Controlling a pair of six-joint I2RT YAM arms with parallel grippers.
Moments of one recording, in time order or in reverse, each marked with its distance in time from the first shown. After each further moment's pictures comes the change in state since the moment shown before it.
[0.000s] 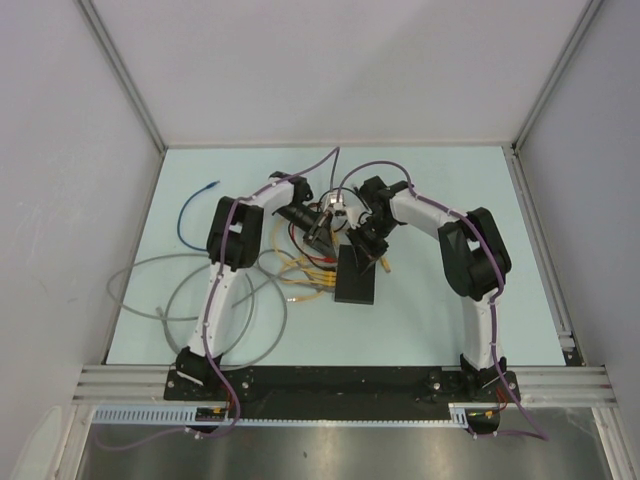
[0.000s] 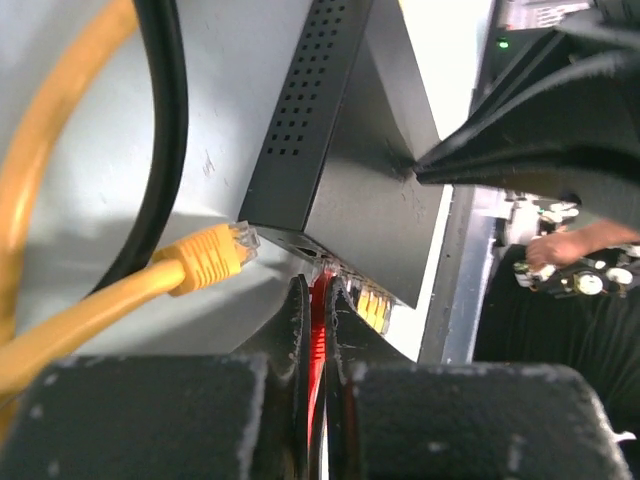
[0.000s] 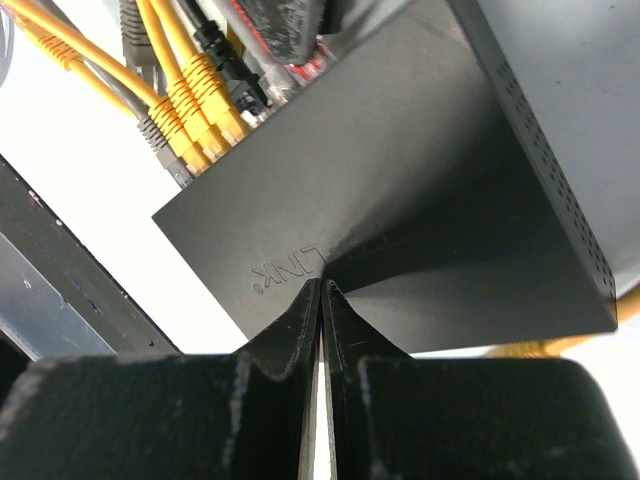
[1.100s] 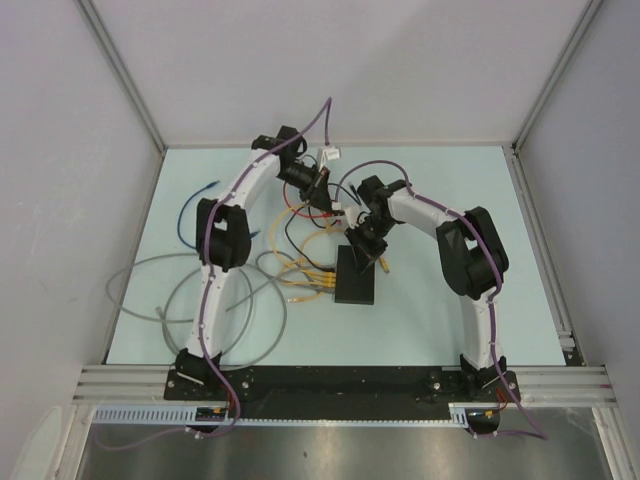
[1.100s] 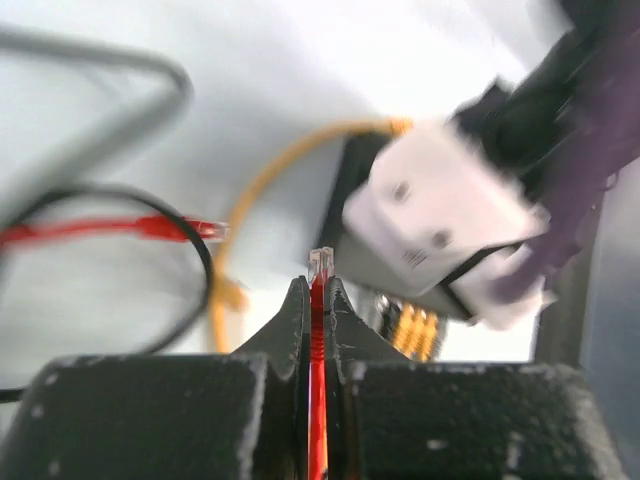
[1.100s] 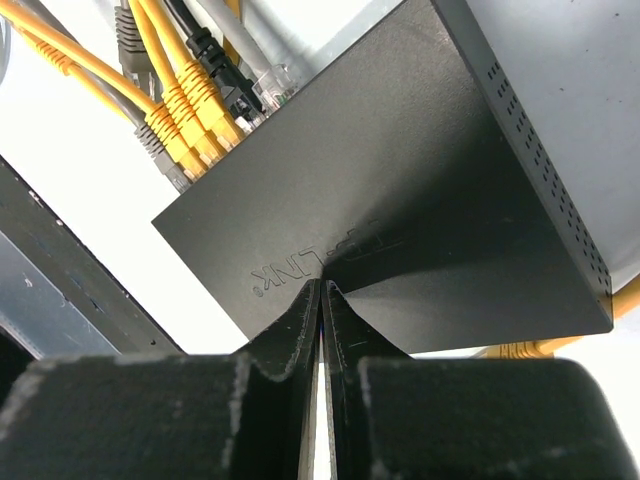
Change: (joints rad) left arm 0.042 -0.094 0.251 0.046 -0.119 0.048; right arm 0.003 0.017 0.027 -0.024 0.007 0.002
